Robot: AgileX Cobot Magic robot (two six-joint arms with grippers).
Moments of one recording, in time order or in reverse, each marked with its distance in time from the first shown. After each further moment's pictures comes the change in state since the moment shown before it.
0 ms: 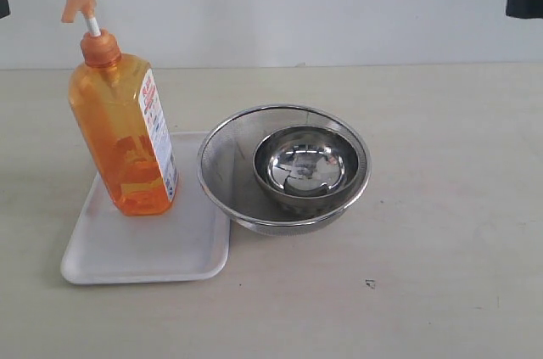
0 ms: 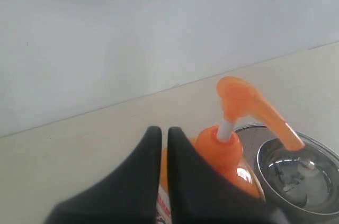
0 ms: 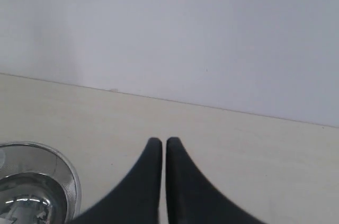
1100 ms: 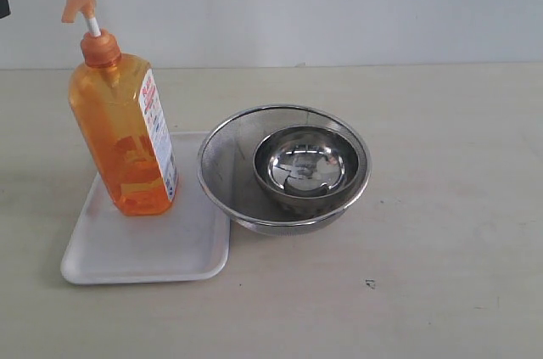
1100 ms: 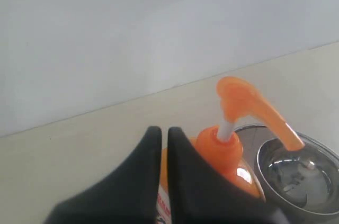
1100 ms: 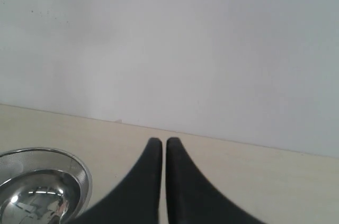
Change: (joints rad) left arm 0.000 0.000 0.000 0.000 0.000 0.000; right arm -0.003 -0.562 0.357 0.000 -0.039 -0.027
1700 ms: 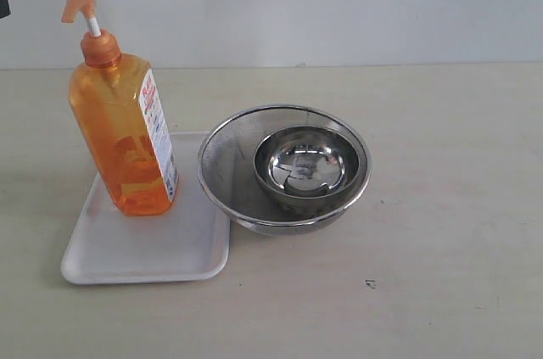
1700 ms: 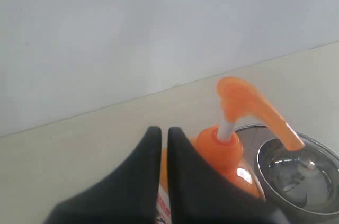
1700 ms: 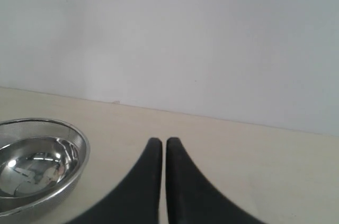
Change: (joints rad) left arm 0.000 0.000 0.000 0.000 0.000 0.000; right arm -0.013 -0.215 0.202 0.000 0.010 -0.008
